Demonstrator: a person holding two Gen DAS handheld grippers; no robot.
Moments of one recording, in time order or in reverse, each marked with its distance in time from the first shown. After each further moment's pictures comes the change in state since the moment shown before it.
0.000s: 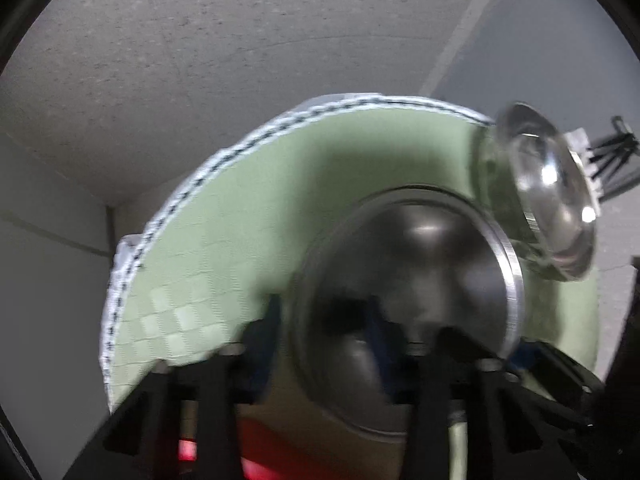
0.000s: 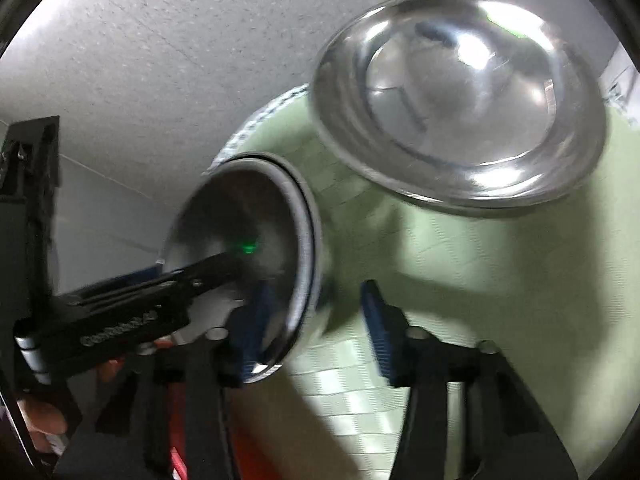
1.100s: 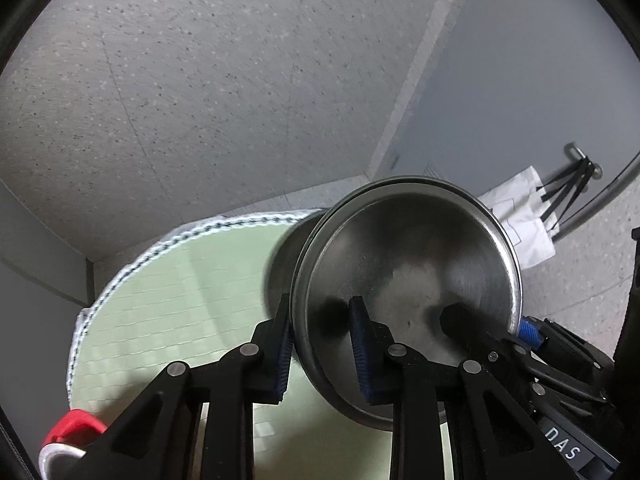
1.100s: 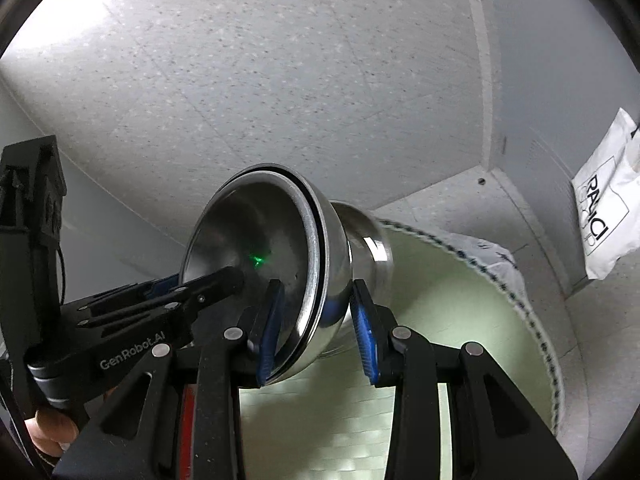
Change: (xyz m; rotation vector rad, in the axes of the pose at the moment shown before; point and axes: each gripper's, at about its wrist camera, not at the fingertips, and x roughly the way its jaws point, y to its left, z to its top) left arm -0.055 -0.123 0.044 0.029 -0.213 -0.071; right arm -0.132 -0.065 0.083 -0.155 -0.175 -0.039
